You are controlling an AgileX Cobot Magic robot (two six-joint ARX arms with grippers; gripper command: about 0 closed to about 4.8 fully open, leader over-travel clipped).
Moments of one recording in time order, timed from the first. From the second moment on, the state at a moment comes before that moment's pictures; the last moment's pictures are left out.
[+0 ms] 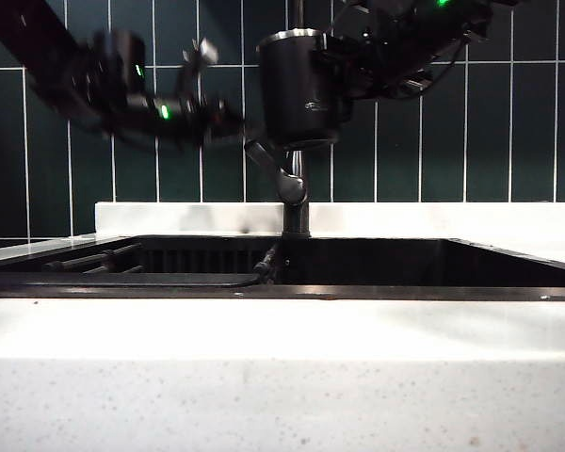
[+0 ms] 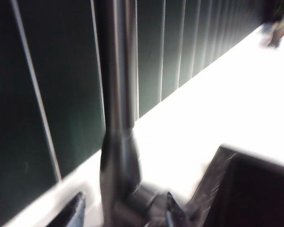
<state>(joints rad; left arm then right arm) -0.20 2.20 1.79 0.42 0.86 0.08 0.34 1.75 1.35 0.26 -0.22 0.01</state>
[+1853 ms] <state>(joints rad) -0.24 1.78 1.79 -0.32 0.57 0.14 0.30 1.67 1.35 0.11 -0.02 -1.81</state>
